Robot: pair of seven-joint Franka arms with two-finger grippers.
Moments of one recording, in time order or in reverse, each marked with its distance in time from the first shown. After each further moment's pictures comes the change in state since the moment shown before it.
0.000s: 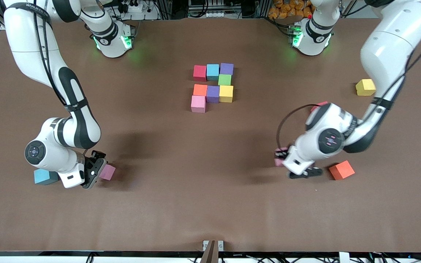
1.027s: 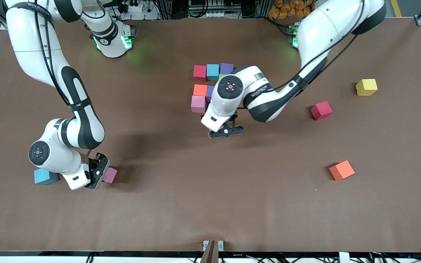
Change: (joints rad) left arm -0.453 0.017 0.039 0.087 -0.007 0.070 -0.420; right arm 0.017 0.001 0.028 0.063 0.002 -0.015 -0.068
